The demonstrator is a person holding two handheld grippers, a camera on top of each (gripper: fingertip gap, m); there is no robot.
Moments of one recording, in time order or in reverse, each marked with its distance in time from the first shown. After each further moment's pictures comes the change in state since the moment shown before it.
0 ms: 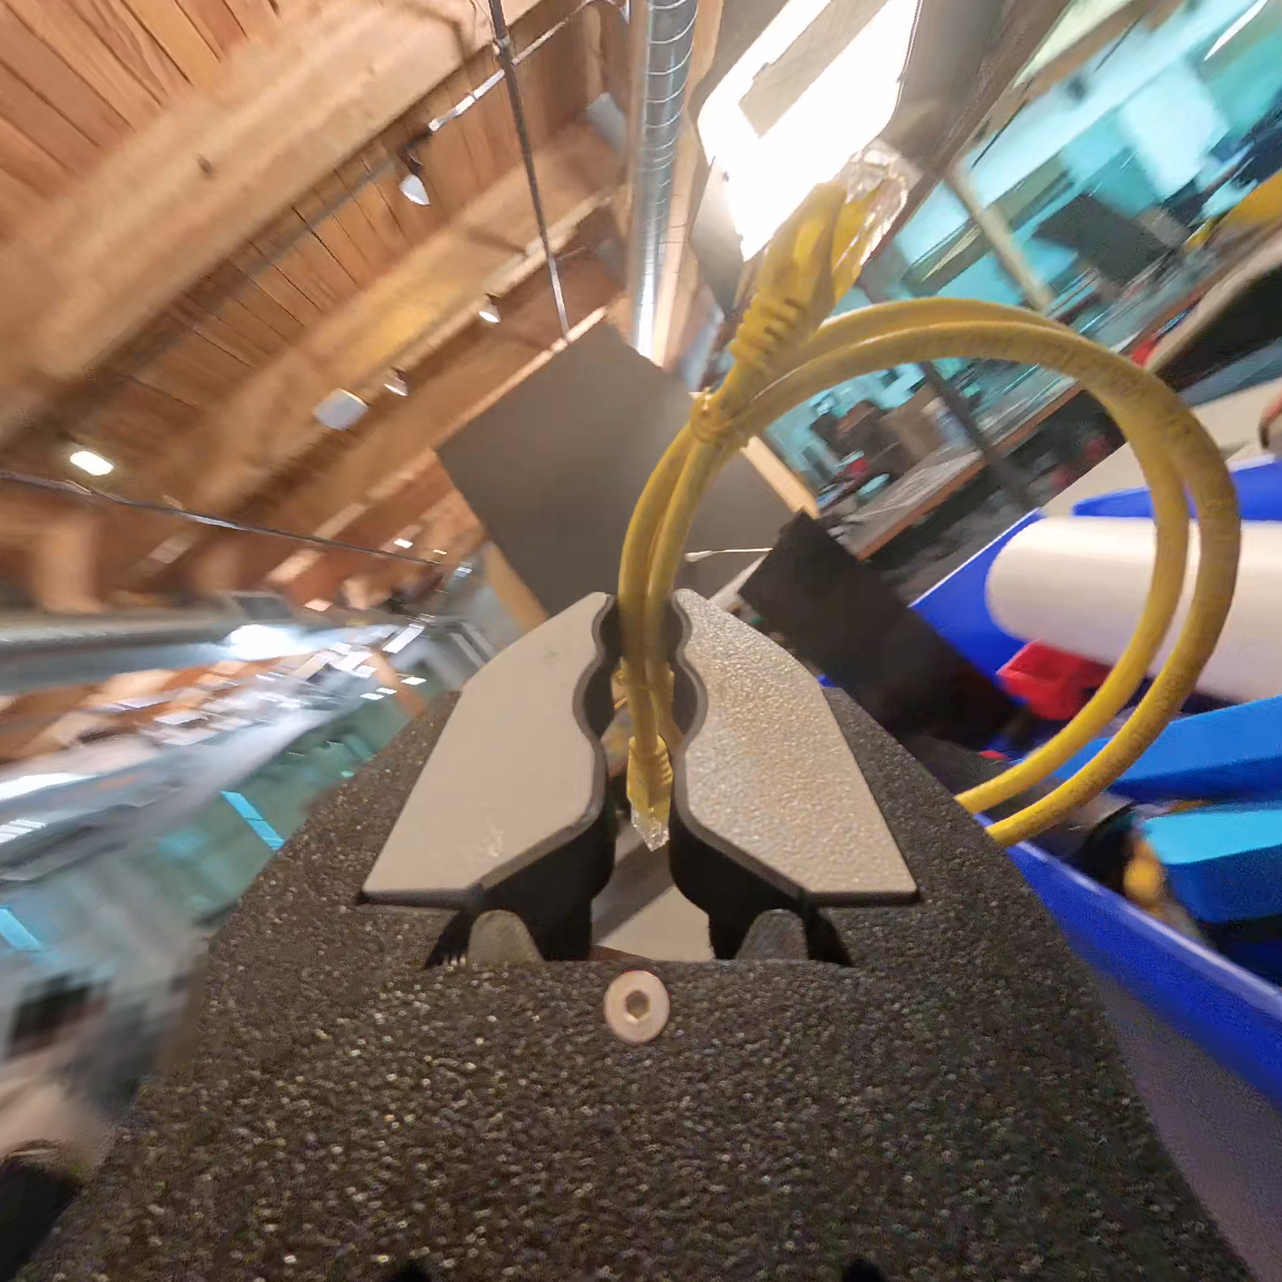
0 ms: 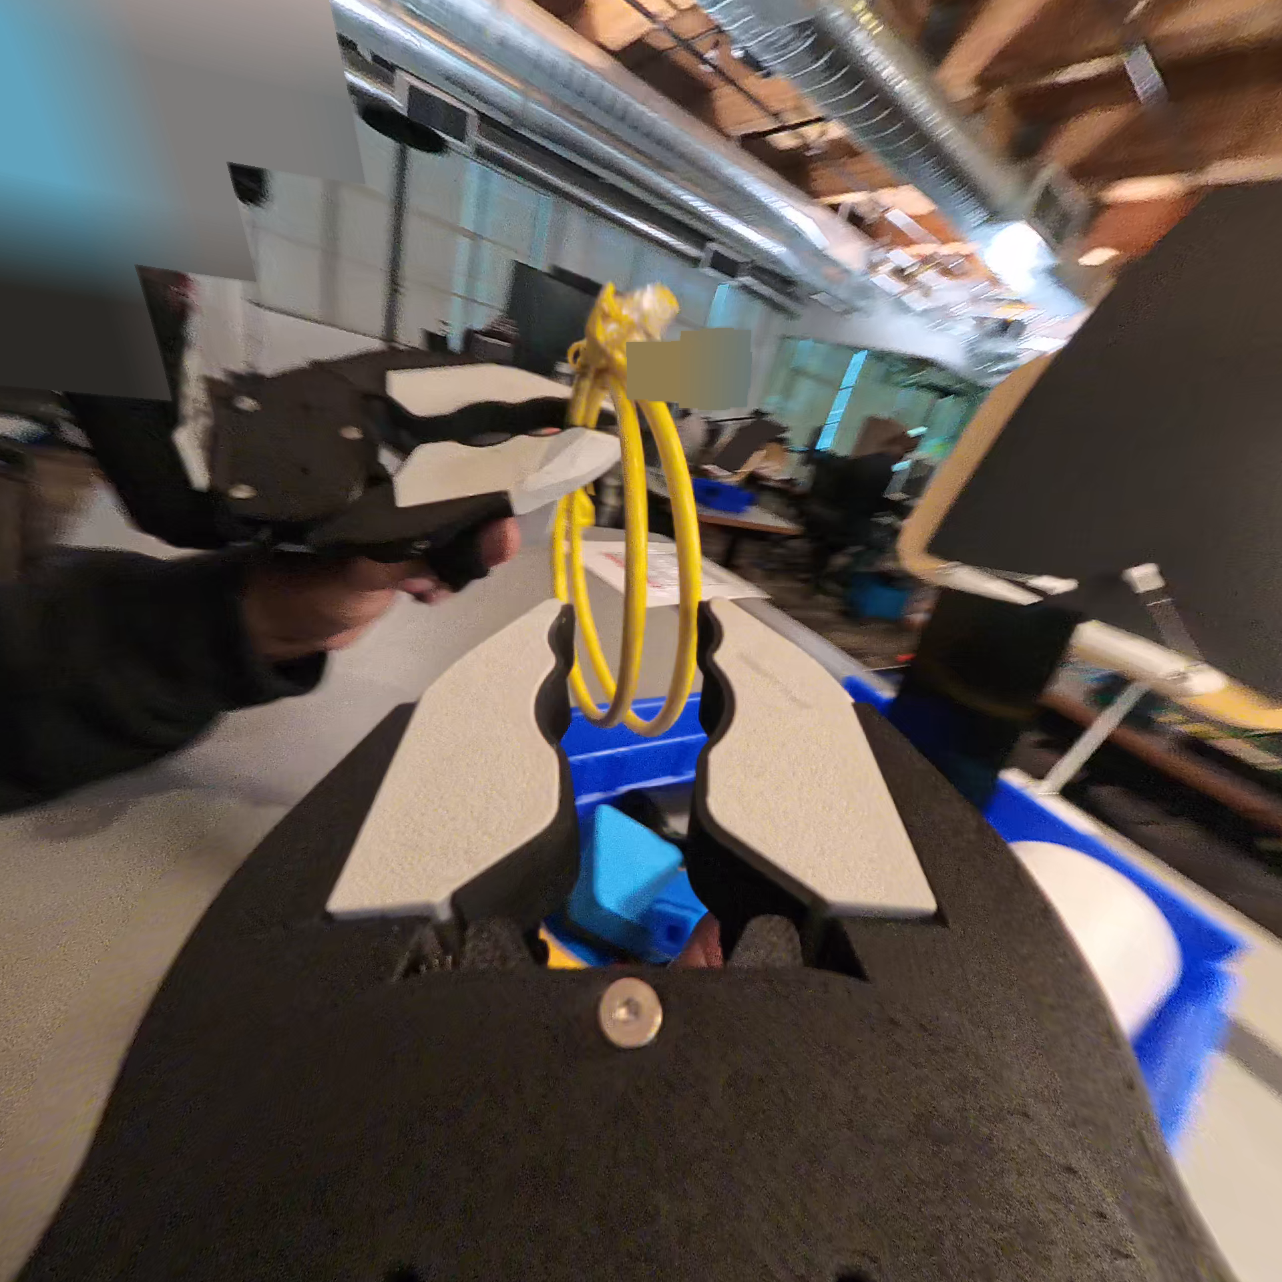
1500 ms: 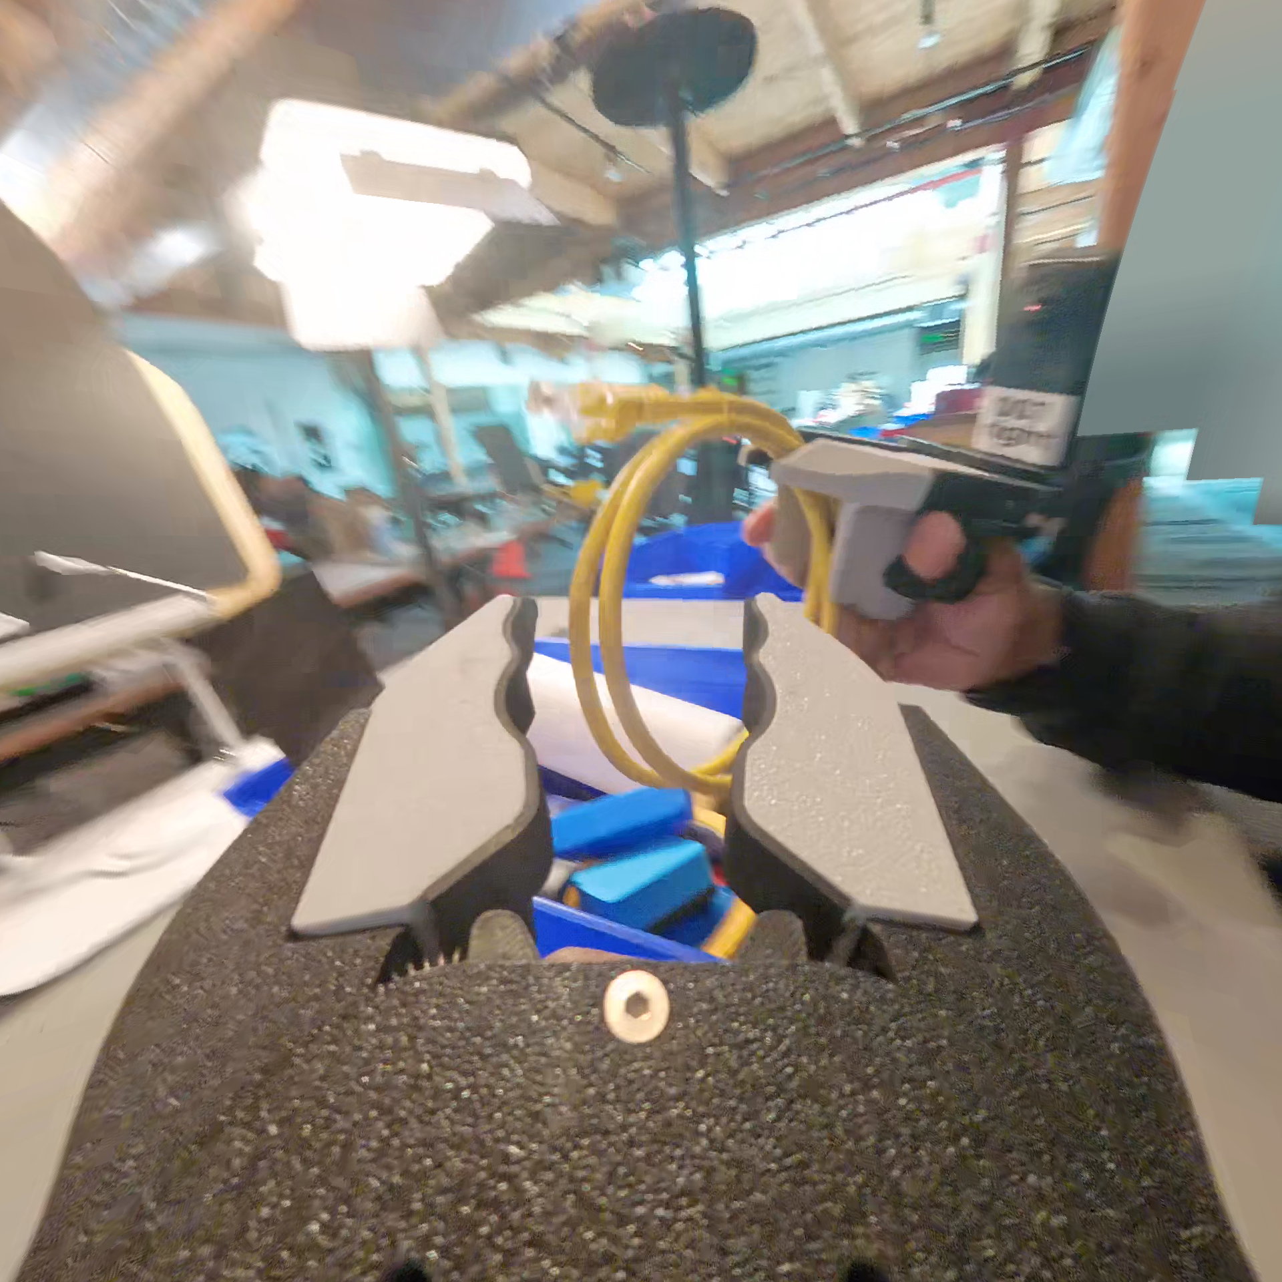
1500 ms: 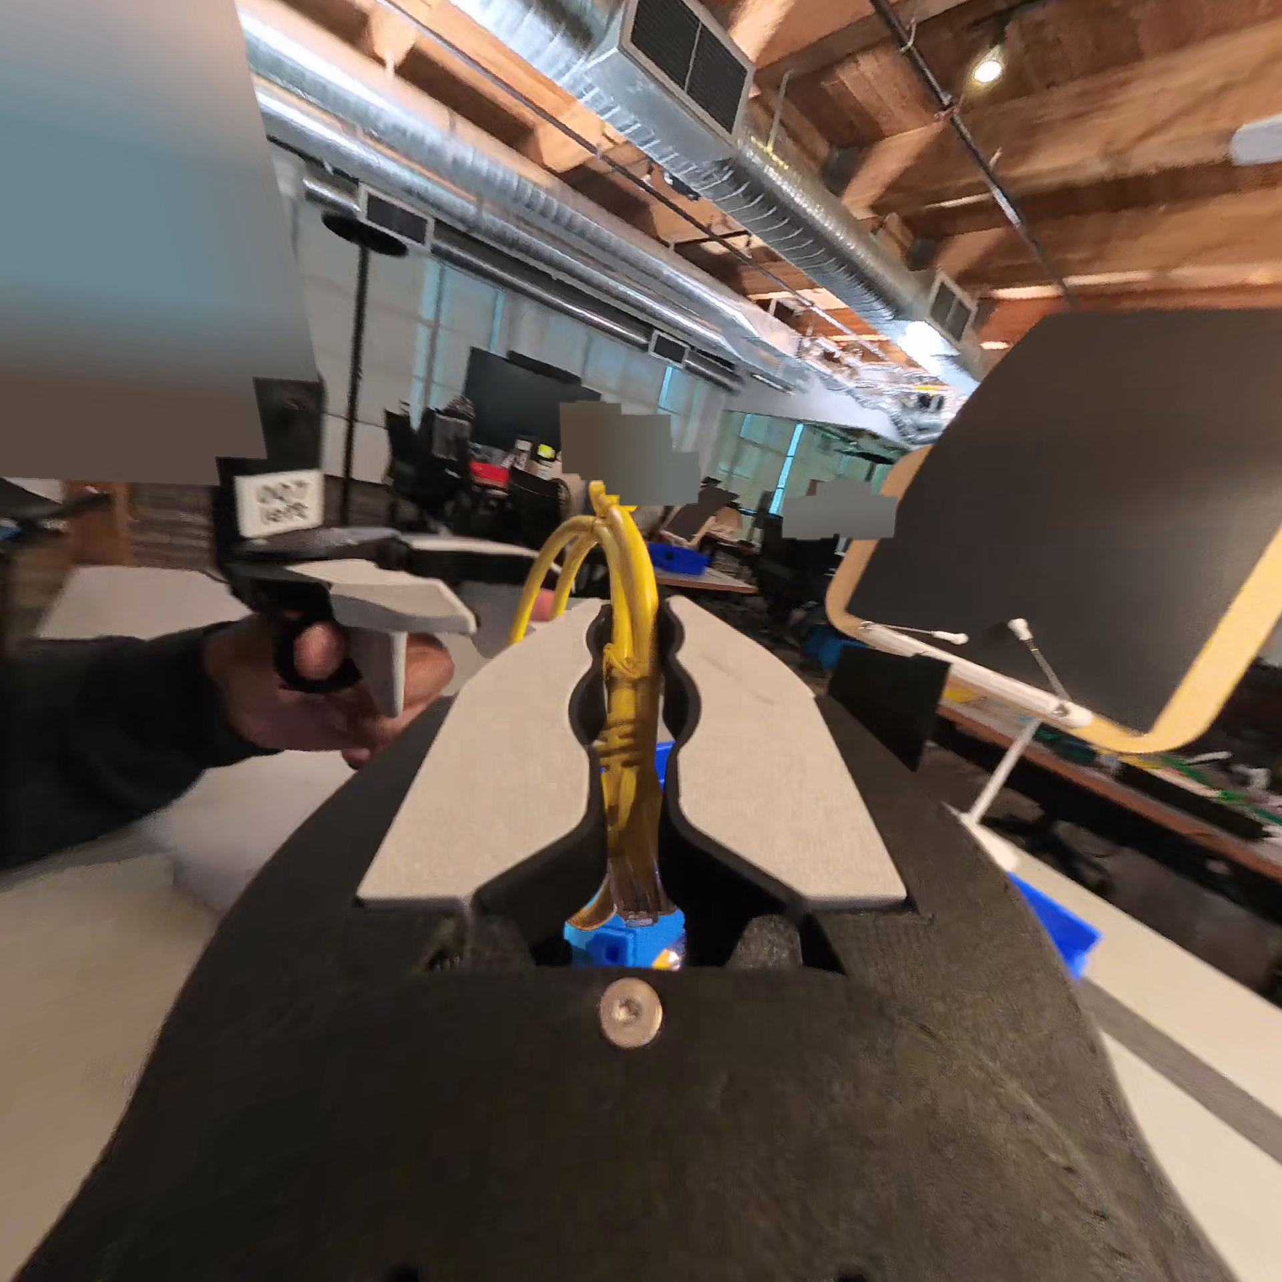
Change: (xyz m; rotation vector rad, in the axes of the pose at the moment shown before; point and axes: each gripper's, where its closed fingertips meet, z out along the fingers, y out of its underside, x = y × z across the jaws) left arm 0.069 -0.043 -0.028 0.163 0.761 -0.772; right arm 0.026 -0.040 -0.033 0.112 0.071 0.006
